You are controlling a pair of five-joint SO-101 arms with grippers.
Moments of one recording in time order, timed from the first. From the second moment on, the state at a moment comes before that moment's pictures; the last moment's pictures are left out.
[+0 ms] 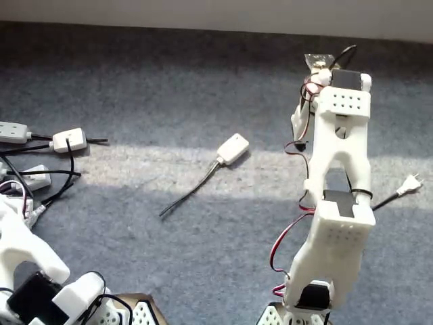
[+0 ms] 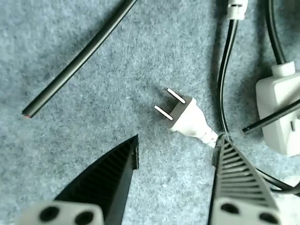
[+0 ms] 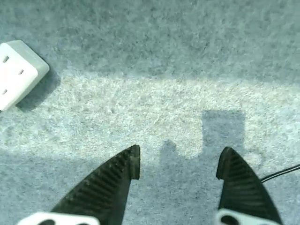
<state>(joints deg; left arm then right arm) -57.5 -15.3 45.5 55.6 43.6 1.1 28.6 -33.7 98.7 11.1</state>
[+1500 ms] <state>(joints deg) -59.2 -15.3 58.4 32.2 47.1 1.8 28.6 -33.5 98.7 11.1</state>
